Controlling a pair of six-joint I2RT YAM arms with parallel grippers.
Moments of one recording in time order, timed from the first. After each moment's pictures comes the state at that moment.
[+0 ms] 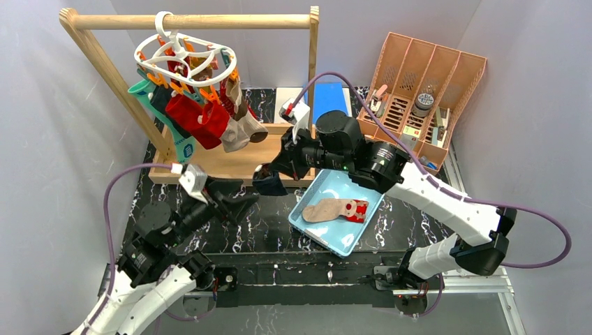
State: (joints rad) left arm -0.69 0.37 0.78 -0.39 0.11 -0.35; right arm 1.08 1.38 1.58 -0.53 -0.16 0.26
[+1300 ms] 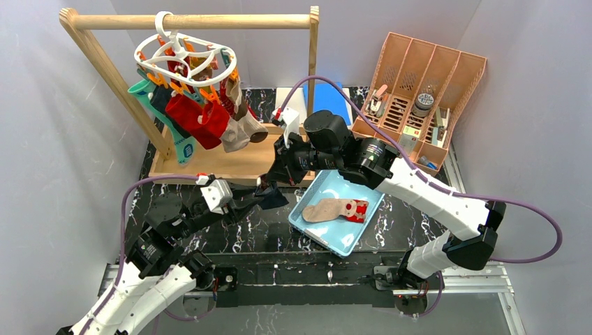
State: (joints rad) left arm -0.69 0.40 0.72 -0.31 0.37 0.12; right arm 1.08 1.45 1.65 -0.64 -0.26 0.30
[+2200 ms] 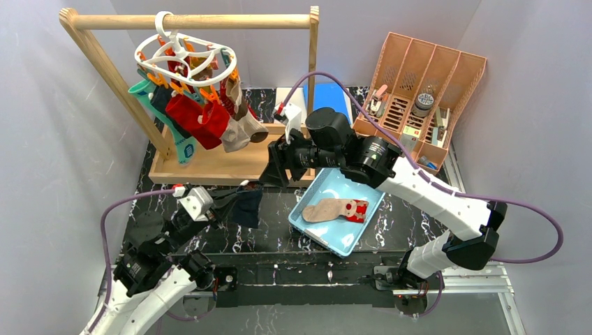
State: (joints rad) left arm -0.69 0.24 0.71 -0.39 0.20 0.12; right arm 1.08 1.45 1.67 -0.64 -0.25 0.35
